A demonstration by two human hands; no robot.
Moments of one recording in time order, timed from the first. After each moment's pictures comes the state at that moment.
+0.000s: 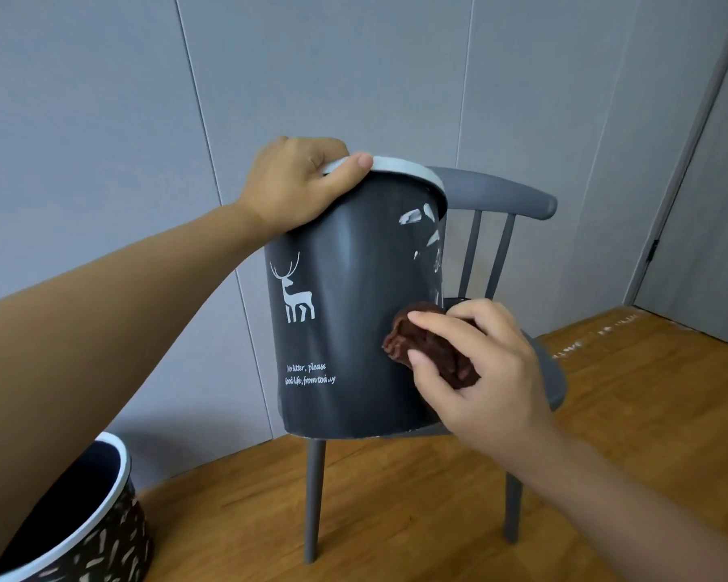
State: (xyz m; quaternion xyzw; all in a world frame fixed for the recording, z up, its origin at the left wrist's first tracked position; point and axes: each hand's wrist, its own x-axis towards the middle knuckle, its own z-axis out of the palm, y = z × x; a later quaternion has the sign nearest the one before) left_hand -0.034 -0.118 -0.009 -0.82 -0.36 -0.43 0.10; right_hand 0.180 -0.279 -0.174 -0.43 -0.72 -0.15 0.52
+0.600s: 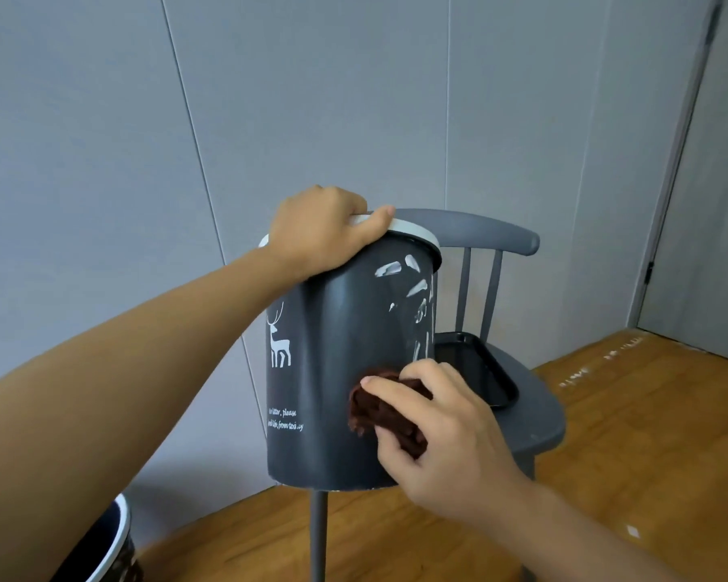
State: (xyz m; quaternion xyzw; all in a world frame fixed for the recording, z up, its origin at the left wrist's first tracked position) left_hand 0.011 -0.136 0.008 -0.81 -0.43 -0.36 0.18; right_hand 0.159 -0.284 -0.180 -0.43 -0.76 -0.14 0.46
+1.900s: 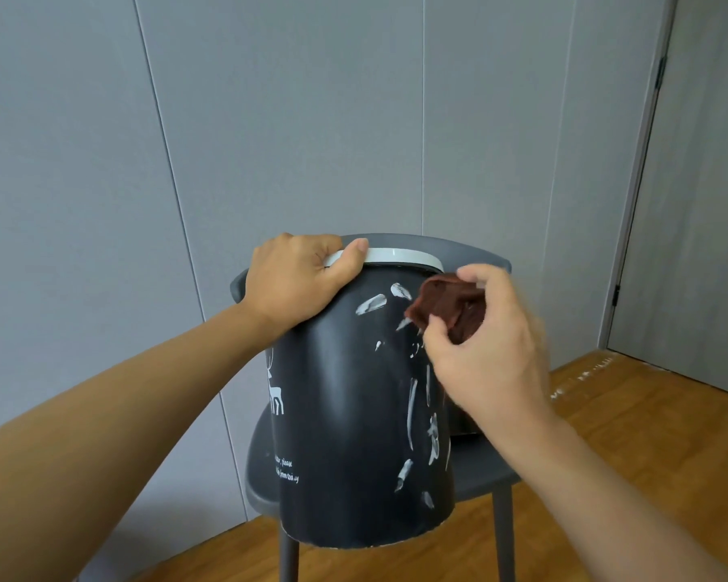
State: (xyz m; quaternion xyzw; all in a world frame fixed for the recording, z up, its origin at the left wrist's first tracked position) left_hand 0.014 -0.137 -0.019 -0.79 -0.39 -0.46 0.14; right_hand 0.203 -0.262 -0.090 -0.57 -0.55 -0.14 0.60
